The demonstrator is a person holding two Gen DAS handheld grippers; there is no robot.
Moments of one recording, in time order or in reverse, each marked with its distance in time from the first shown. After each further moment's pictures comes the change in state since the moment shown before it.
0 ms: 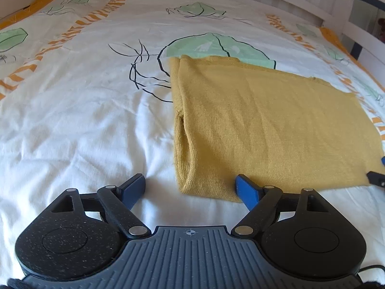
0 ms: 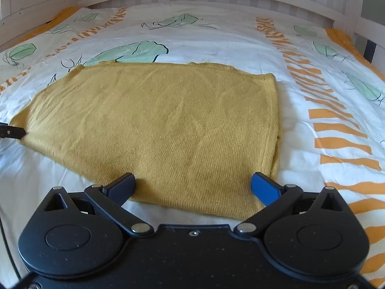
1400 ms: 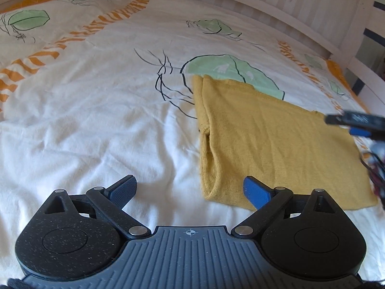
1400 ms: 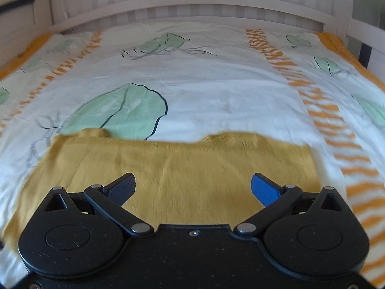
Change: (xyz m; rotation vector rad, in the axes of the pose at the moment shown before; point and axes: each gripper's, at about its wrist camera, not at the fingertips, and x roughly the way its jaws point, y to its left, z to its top) left arm -0.027 0.037 0.000 -0.146 -0.053 -0.044; right arm 0.067 0.049 0.128 0.127 -0.021 -0.087
